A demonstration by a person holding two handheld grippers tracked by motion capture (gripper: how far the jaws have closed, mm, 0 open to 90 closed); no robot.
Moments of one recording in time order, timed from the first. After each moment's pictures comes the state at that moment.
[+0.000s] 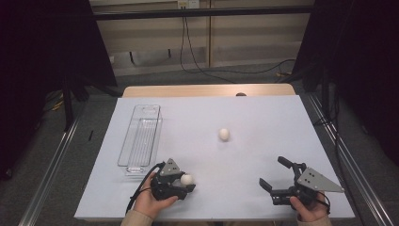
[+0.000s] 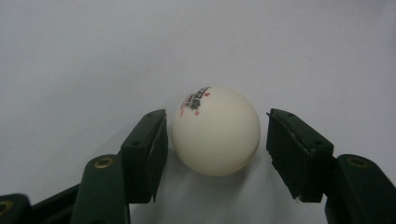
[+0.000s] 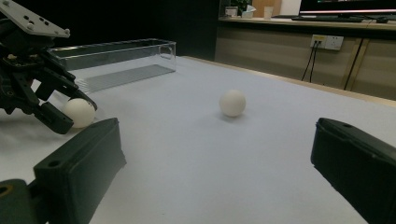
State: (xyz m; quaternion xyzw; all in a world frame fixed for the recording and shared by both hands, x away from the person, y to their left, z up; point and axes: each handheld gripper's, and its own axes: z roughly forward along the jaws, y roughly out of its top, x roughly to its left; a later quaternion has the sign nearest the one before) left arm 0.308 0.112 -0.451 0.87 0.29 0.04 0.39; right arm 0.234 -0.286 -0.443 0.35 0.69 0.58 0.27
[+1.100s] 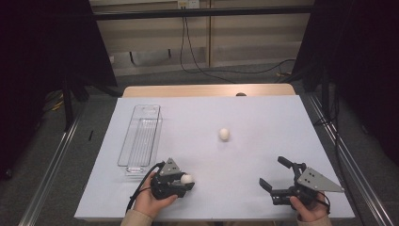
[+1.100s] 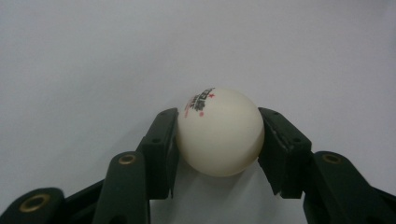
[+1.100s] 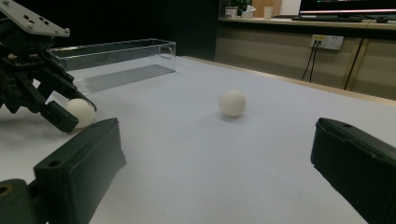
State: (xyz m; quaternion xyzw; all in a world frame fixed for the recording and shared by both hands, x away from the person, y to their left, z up) left arm 0.308 0.112 -0.451 0.87 0.29 0.04 0.39; right arm 0.234 -0.286 -0.443 0.35 0.68 0.58 0.27
